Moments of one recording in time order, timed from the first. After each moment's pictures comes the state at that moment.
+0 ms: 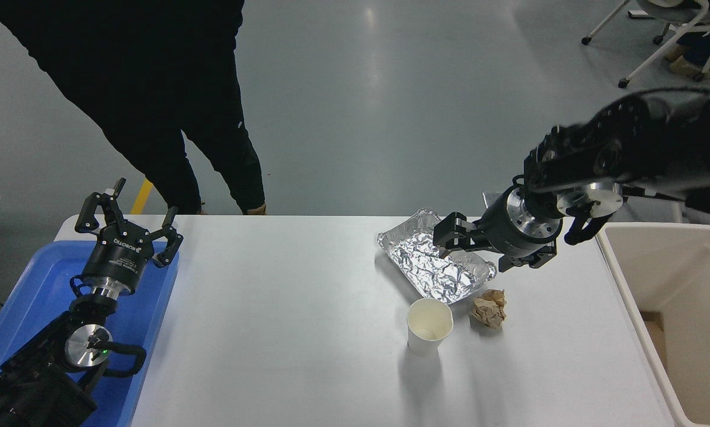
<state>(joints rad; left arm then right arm) -0.45 0.28 -1.07 -0.58 0.20 -0.61 -0.45 1.90 -0.03 -1.26 1.40 0.24 0.24 -0.05</state>
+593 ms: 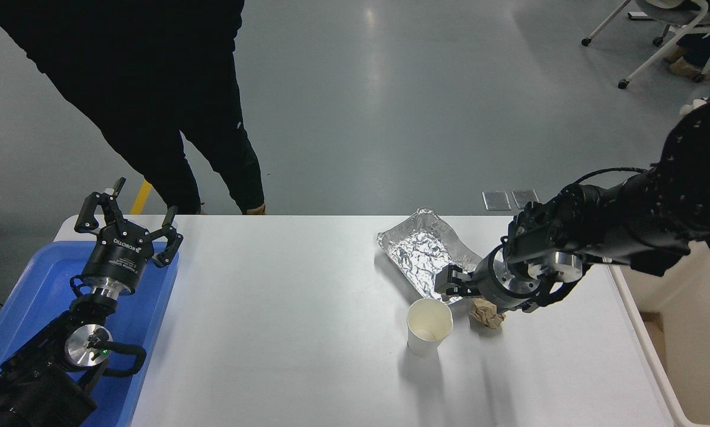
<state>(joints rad) -0.45 0.28 -1.07 -0.58 0.20 -0.61 -0.45 1.70 0.00 -1.25 1.30 0.24 0.17 -0.05</state>
